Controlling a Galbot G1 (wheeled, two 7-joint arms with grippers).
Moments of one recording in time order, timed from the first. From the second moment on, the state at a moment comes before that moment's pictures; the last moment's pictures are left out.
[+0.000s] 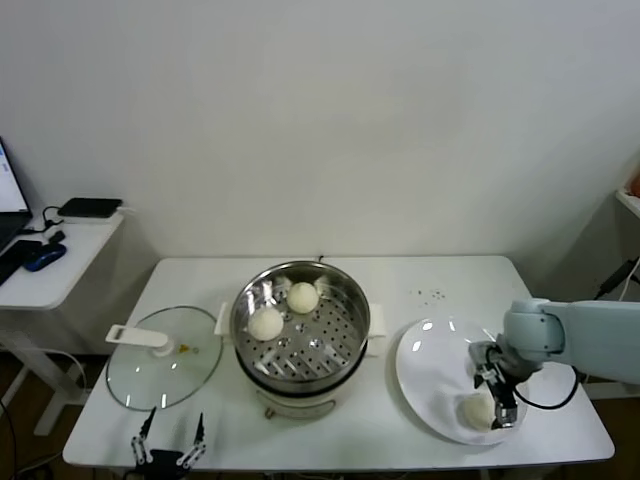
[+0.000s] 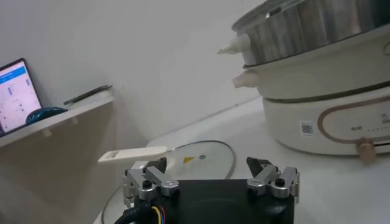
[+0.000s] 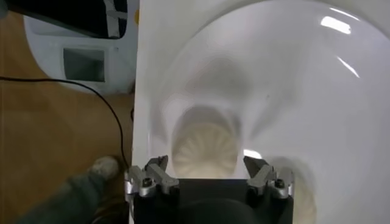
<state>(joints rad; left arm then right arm) 1.77 -1.57 -0.73 -1.79 0.28 -0.35 0.00 0.63 0.61 -1.91 1.62 0.44 -0.41 -0.78</state>
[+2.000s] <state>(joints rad) 1.78 -1.57 -0.72 -1.82 0.28 -0.34 0.00 1.01 1.24 -1.71 1.61 0.41 0.29 -0.90</state>
